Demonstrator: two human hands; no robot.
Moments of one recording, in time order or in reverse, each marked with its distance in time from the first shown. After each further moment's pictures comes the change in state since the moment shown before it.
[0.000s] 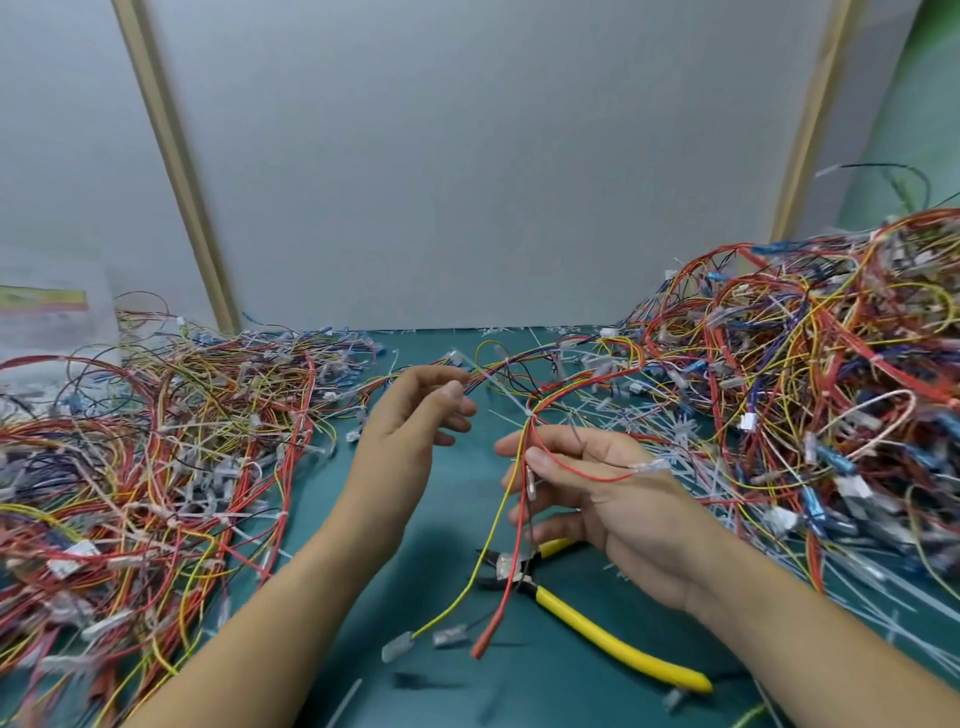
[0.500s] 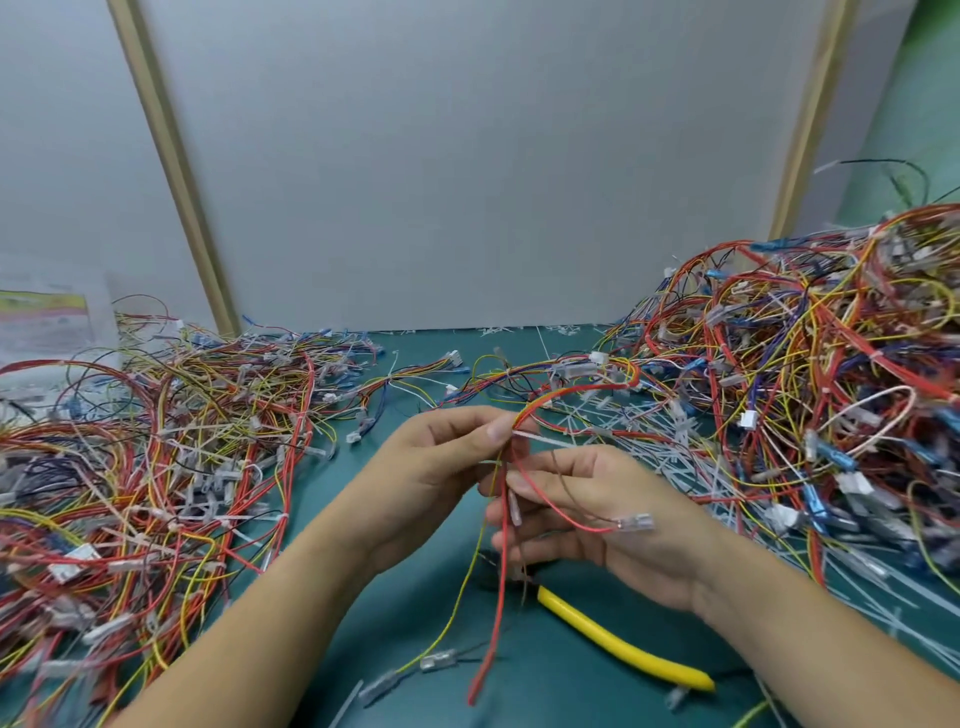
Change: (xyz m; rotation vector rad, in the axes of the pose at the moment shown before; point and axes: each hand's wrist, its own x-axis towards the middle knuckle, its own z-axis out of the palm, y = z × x) left_hand -0.006 0.002 -0.003 -0.247 -0.519 -0.186; right_hand 0.000 0.000 0.002 0.039 -0.130 0.143
